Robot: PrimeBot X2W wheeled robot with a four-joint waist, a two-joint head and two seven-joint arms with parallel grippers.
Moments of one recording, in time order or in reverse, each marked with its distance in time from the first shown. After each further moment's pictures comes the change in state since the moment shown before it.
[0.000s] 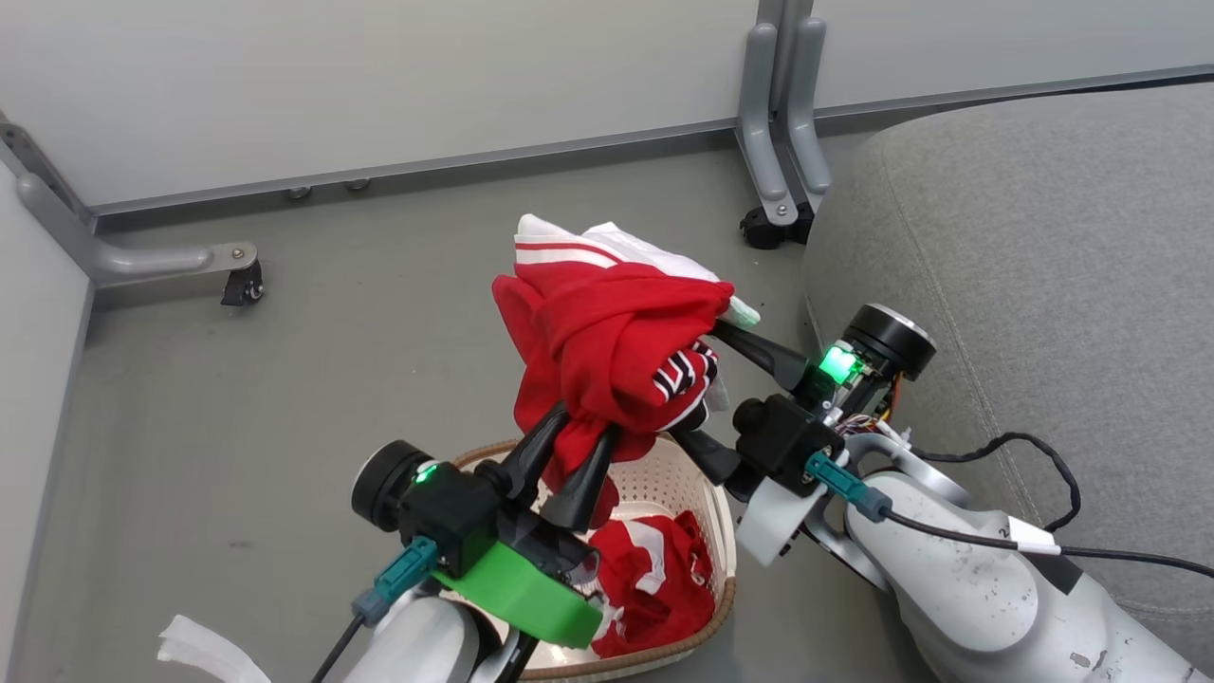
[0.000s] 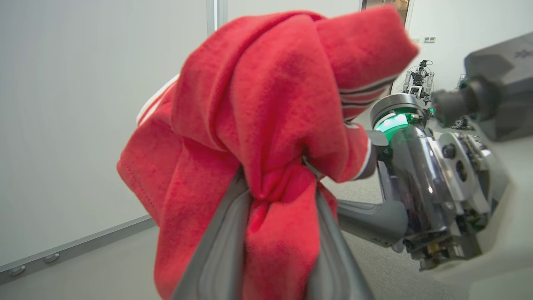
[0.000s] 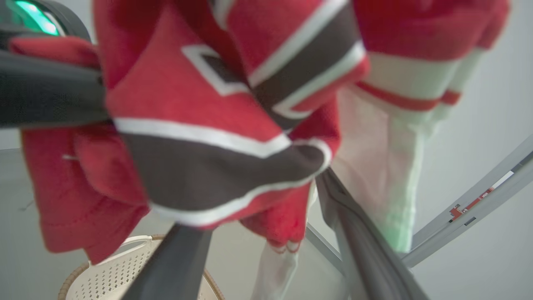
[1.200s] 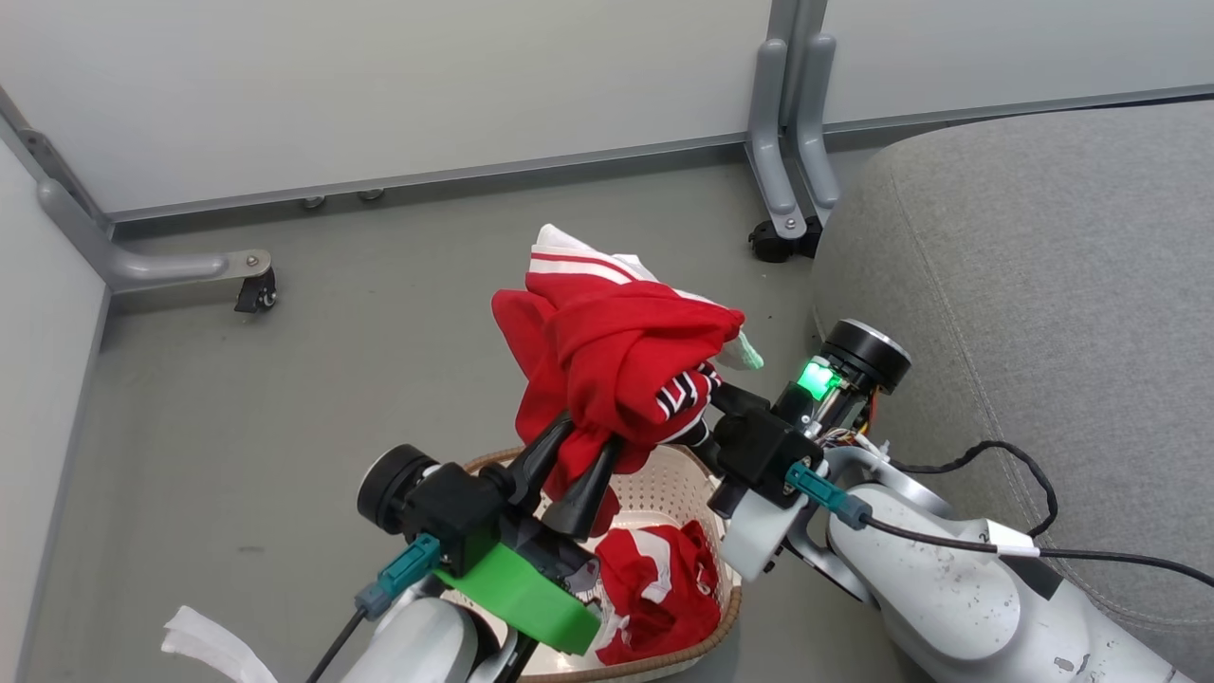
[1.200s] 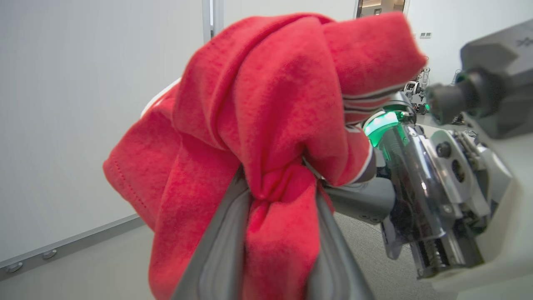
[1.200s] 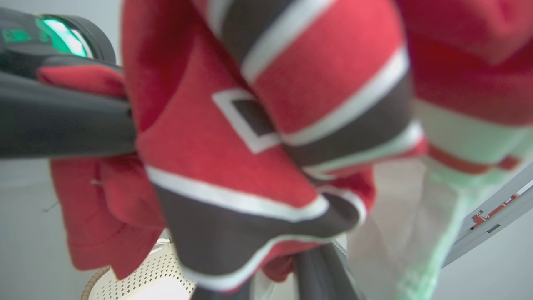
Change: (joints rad) left arm -0.016 0.021 -0.032 0.032 -0.034 0.000 -0.001; right arm -0.008 0.016 0.046 0.027 0.039 0.000 0.001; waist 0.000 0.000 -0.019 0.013
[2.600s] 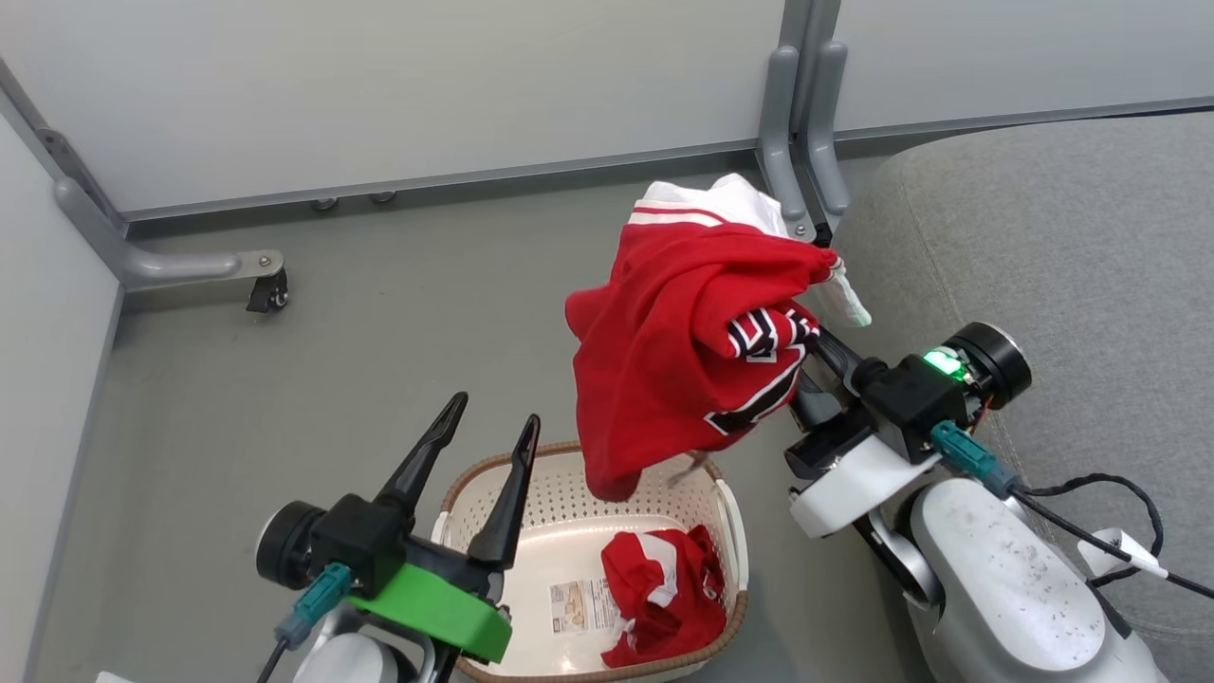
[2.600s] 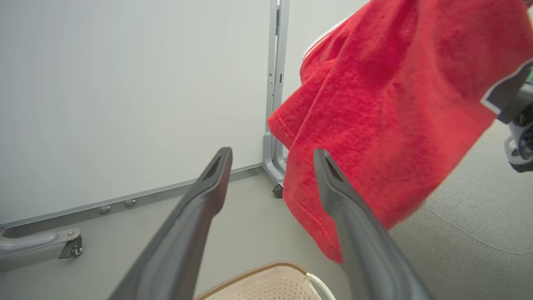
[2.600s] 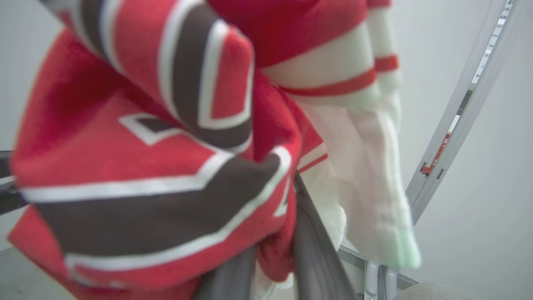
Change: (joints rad) left arm 0.112 0.006 0.197 0.037 0.069 -0.002 0.001; right arm 0.171 0.040 -0.330 -0.133 0.070 0.001 -0.001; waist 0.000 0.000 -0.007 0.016
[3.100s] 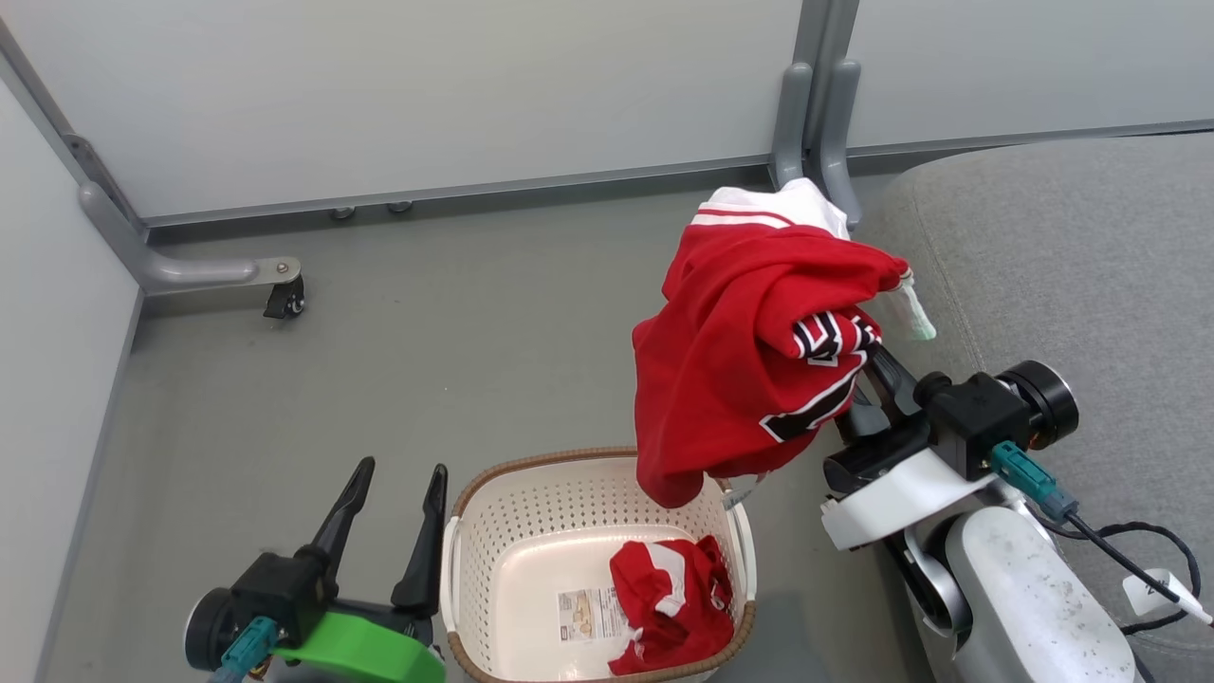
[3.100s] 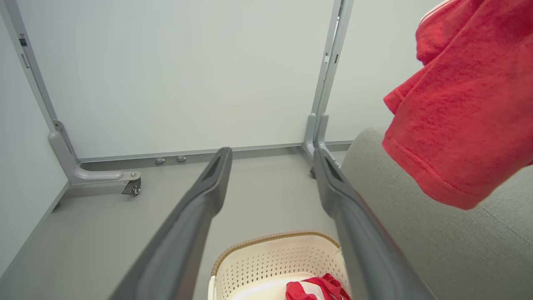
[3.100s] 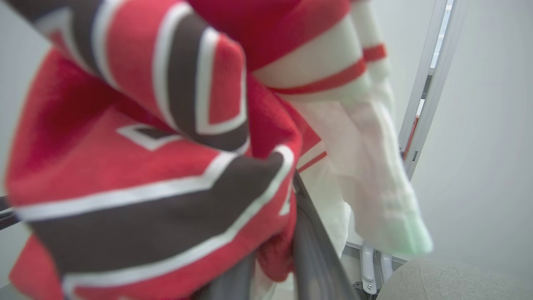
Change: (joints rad) left arm 0.121 -0.021 0.173 0.041 0.007 0.000 0.000; right arm 0.107 0.048 -0.142 -0.058 0.008 0.000 0.000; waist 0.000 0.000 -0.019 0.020
